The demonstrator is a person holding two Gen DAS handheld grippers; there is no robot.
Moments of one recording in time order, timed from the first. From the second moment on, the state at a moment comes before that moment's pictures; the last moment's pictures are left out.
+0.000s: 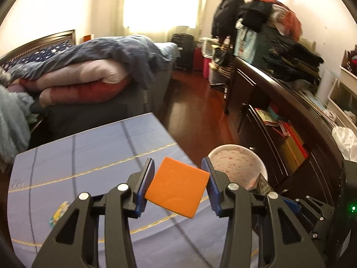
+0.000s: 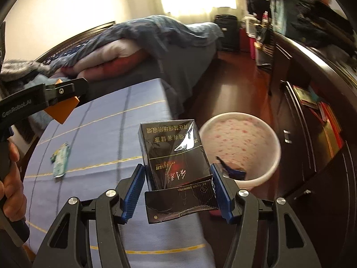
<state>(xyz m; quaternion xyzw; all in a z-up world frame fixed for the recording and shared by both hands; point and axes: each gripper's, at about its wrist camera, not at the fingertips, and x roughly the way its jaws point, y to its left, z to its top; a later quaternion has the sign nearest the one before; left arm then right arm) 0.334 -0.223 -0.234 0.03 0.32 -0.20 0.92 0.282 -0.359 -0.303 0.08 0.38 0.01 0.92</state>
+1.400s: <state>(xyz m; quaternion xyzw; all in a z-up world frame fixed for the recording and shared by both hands) 0.448 -0.390 -0.310 0.01 0.38 -0.30 0.88 0.371 -0.493 -0.372 0.10 0.37 -0.14 0.91</state>
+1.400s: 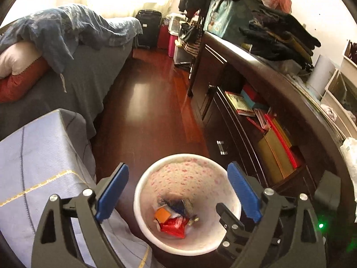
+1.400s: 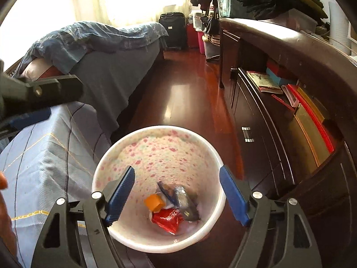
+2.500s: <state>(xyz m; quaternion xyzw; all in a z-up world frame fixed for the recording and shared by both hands) 0.349 -0.156 -0.240 0.01 0.33 -0.11 0.94 0.302 -0.306 -0.293 0.05 0.38 0.03 0.92</state>
